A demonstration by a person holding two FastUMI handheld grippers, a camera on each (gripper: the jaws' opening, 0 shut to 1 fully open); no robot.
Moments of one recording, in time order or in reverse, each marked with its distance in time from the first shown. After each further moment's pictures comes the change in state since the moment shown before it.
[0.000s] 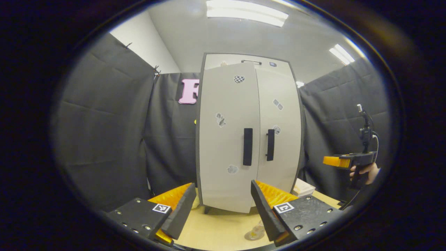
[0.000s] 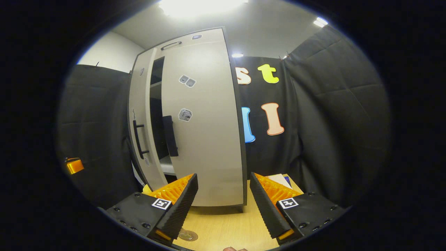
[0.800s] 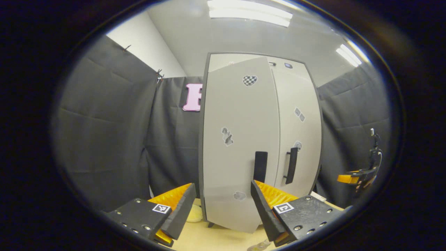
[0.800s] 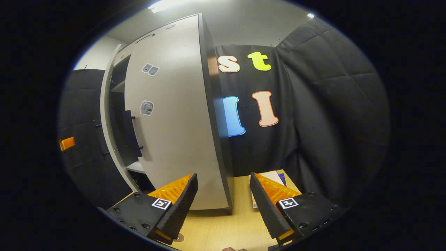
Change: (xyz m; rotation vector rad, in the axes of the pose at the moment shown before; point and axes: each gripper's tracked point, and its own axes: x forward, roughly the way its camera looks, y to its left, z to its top) left arm 0.105 0.010 0.047 0.031 -0.020 0.091; right arm 0.082 -0.073 -0.008 0.067 0.092 0.004
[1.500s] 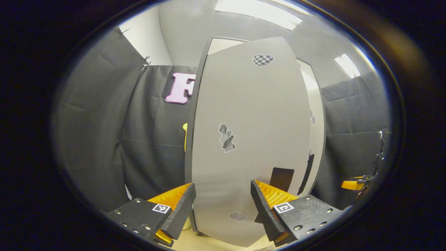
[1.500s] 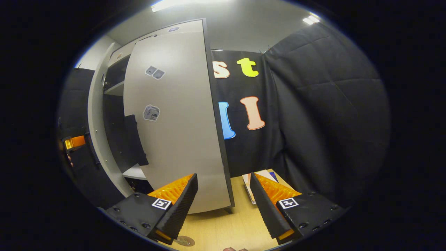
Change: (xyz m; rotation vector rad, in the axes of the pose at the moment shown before) left arm 0.122 0.018 -0.002 -0.114 0.007 -0.159; right arm -0.025 0.027 0.008 0.007 -0.040 -0.166
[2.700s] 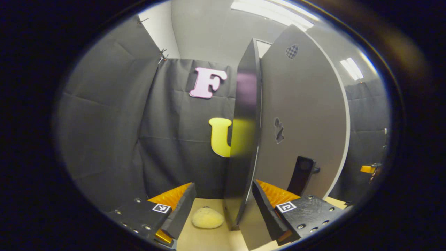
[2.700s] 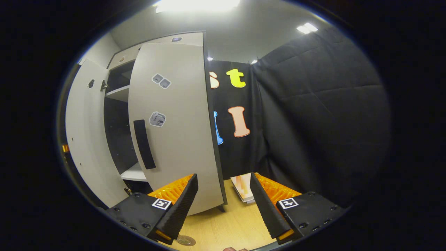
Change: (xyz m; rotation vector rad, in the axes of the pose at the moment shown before) left arm -0.021 0.184 -0.003 -0.005 0.037 -0.058; right arm -0.076 0.018 -0.001 -0.002 -0.071 -0.158
